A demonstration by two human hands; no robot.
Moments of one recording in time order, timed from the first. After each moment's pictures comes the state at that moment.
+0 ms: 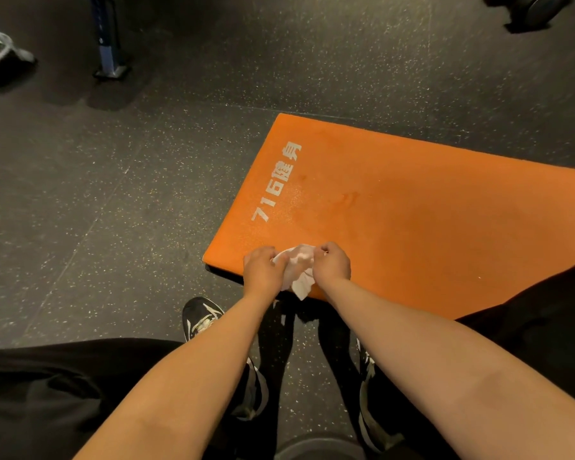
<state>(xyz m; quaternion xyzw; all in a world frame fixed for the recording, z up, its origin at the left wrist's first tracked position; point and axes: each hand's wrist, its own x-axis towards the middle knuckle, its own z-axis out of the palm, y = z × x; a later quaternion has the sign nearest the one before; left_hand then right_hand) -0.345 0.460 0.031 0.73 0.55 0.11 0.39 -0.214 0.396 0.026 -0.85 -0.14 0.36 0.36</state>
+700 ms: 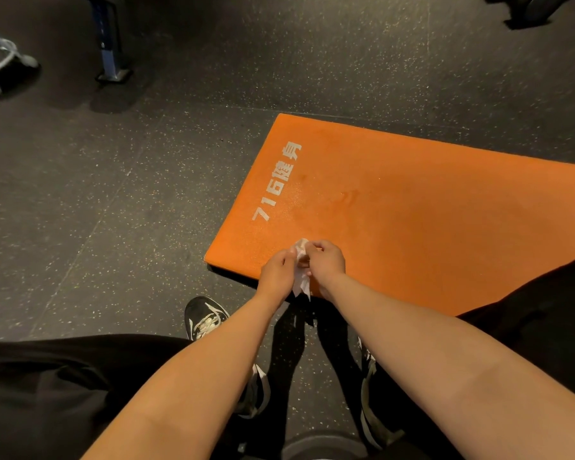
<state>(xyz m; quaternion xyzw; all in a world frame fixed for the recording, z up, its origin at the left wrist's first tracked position) -0.329 0.441 0.039 0.66 0.52 0.10 0.53 -0.223 0.403 0.031 -0.76 -0.08 0.44 0.47</state>
